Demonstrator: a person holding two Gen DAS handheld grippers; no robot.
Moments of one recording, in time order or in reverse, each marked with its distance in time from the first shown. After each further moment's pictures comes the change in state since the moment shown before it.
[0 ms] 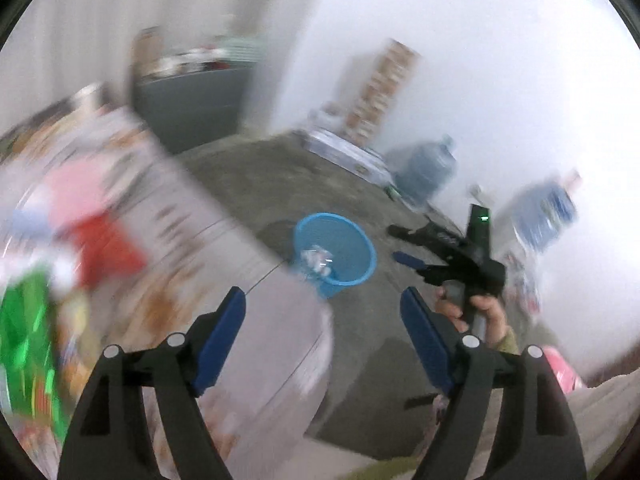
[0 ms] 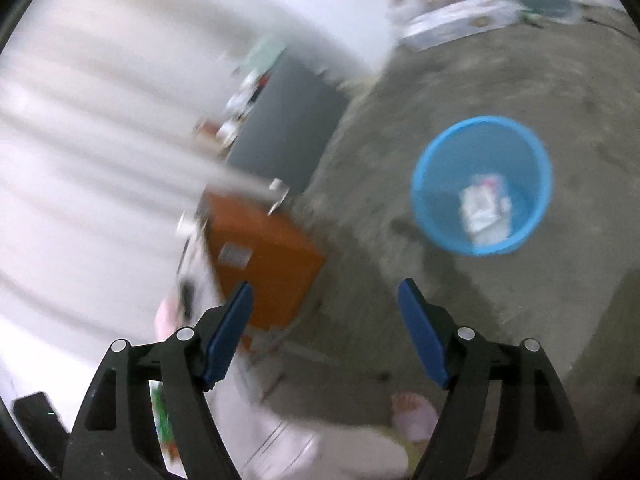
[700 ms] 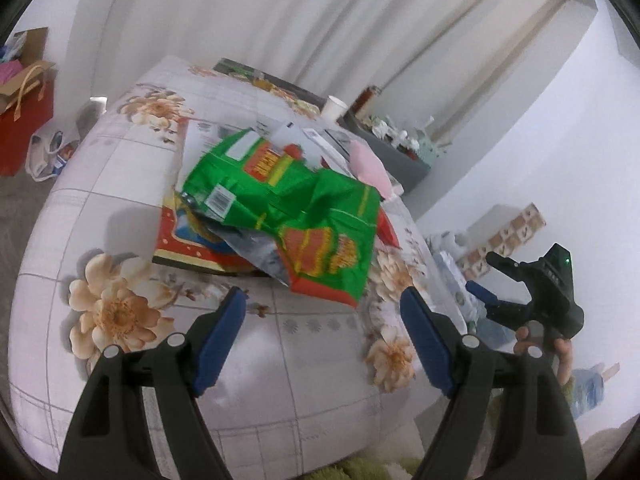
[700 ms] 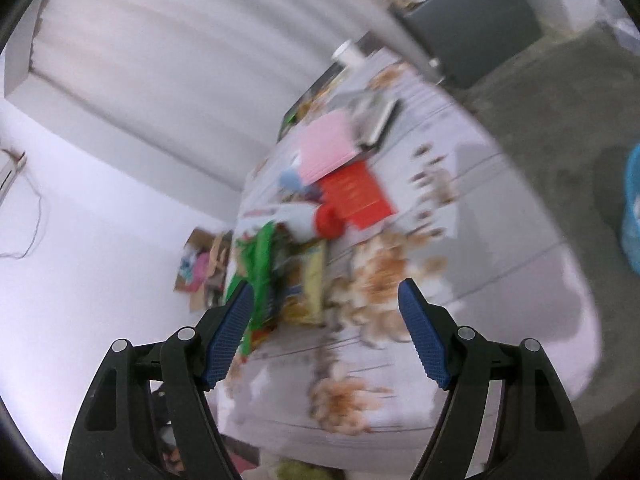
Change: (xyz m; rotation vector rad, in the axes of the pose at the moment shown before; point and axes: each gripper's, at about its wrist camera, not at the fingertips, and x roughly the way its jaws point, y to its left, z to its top) left arm -0.143 0.163 -0.166 -0.547 -0.366 0.279; right arm 0.086 0.205 -0.114 -0.383 0.434 0.262
